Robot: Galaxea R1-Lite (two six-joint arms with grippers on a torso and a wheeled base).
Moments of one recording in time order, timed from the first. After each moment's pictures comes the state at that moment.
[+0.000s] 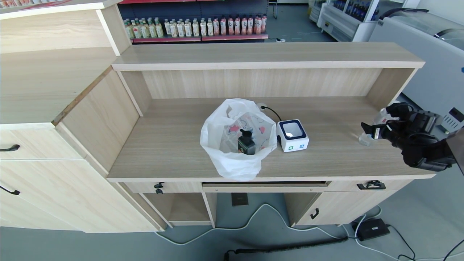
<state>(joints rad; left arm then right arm) 0.00 0.00 0.00 -0.06 0.01 0.07 -0.33 2.49 -1.65 -0.82 0.18 -0.22</state>
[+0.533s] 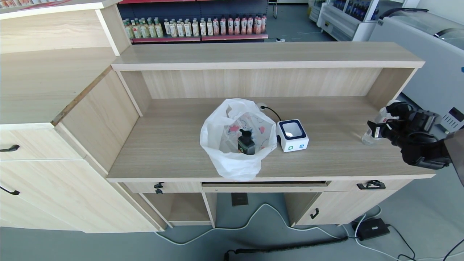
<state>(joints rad) 0.00 0.00 0.00 -0.06 0.01 0.07 -0.33 2.53 -1.74 -0.78 0.18 -0.22</state>
